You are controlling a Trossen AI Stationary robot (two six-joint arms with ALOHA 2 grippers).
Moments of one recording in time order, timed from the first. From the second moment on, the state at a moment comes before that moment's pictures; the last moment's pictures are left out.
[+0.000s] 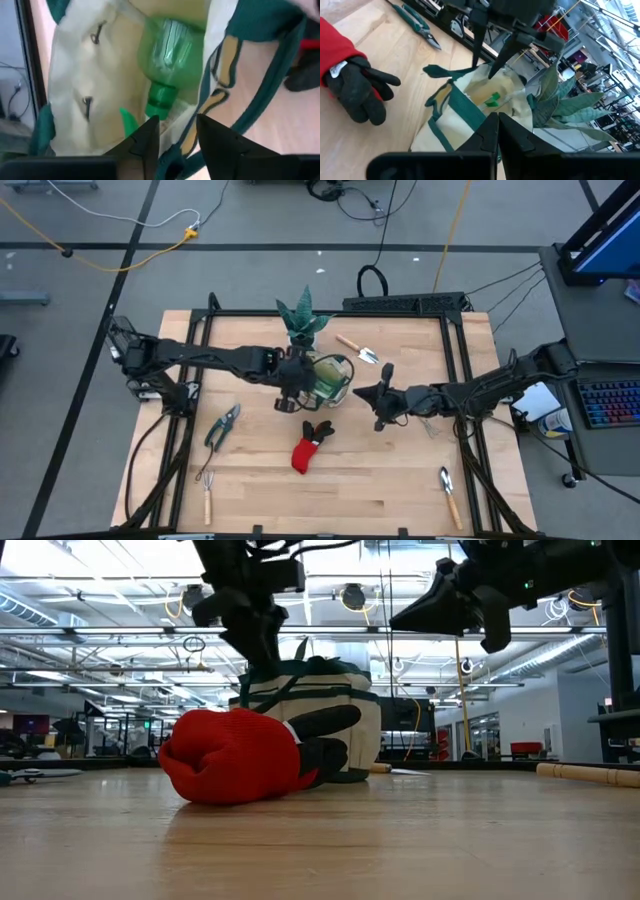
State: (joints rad) left arm 0.04 1.65 1.31 -0.76 -0.20 0.37; right arm 0.22 1.23 0.50 0.49 0.50 -0.59
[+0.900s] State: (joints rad) left arm 0.03 1.66 1.31 -0.57 -0.02 0.08; right arm 0.22 1.23 0.50 0.50 0.50 -0.59
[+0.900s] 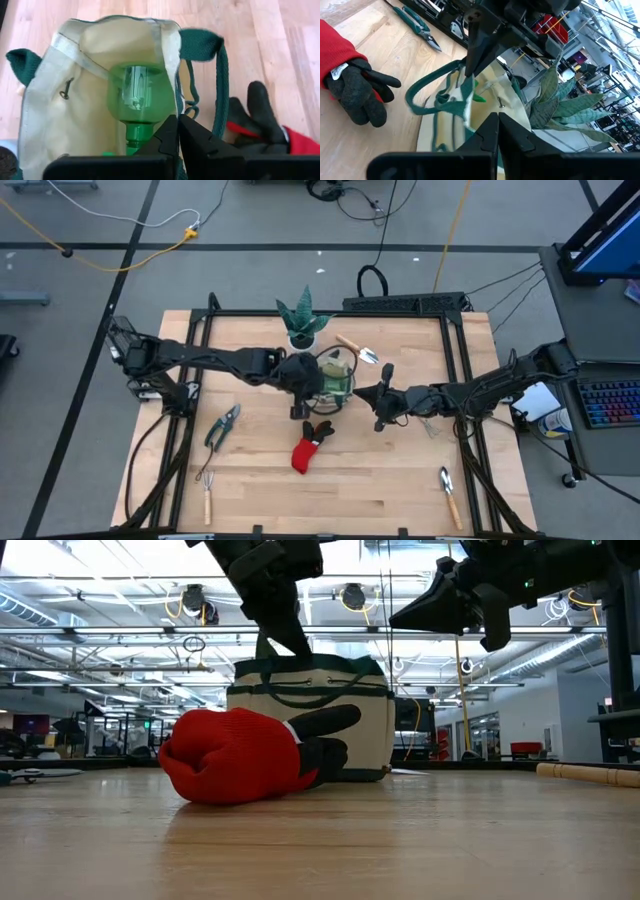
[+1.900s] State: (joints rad) left arm 0.01 1.66 1.31 -0.50 -0.03 0.05; right arm 0.22 1.23 0.50 0.50 0.50 -0.59
